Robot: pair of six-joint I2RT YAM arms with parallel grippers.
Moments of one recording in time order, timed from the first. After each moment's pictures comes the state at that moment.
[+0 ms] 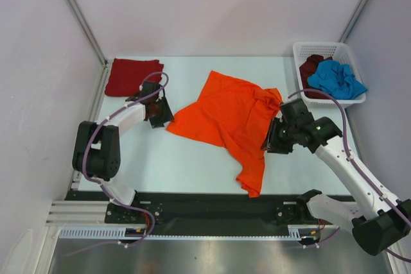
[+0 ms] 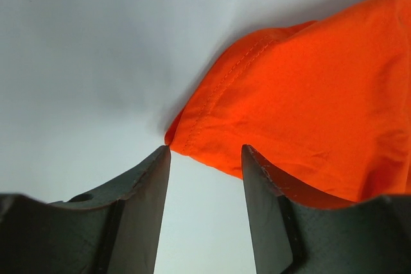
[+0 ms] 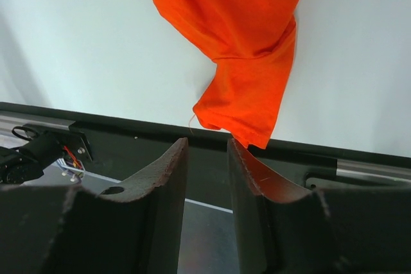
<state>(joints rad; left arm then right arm) -0.21 1.68 1.08 -0.46 0.04 -0.57 0.46 1.05 1.06 -1.03 -0.14 0.69</state>
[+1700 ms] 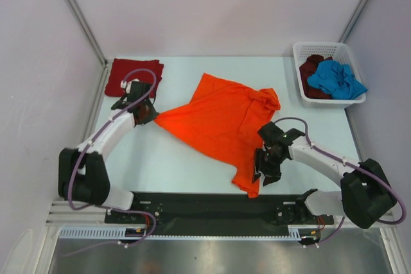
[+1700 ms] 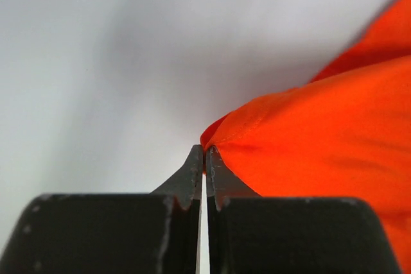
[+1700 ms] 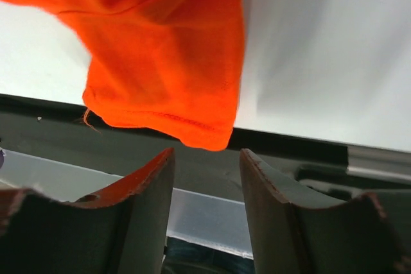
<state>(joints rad) -0.19 1.49 1.04 -0.54 -0.22 -0.62 0.57 1.26 0.73 -0.90 -0.27 0.71</state>
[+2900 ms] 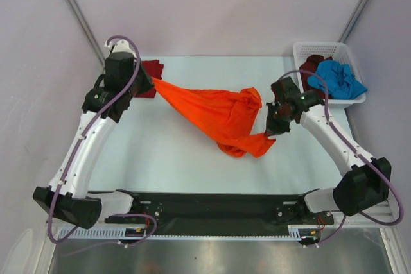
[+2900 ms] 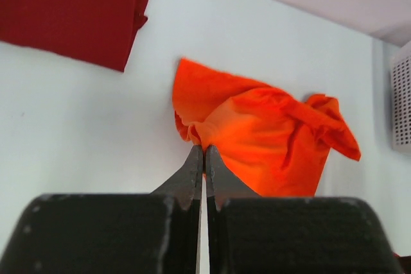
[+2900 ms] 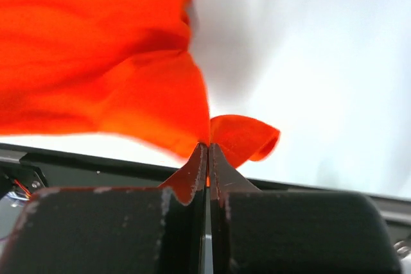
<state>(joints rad) -0.29 1.24 1.45 -0.71 -0.20 -0.48 0.37 1.38 1.20 -1.03 -0.09 0.48</state>
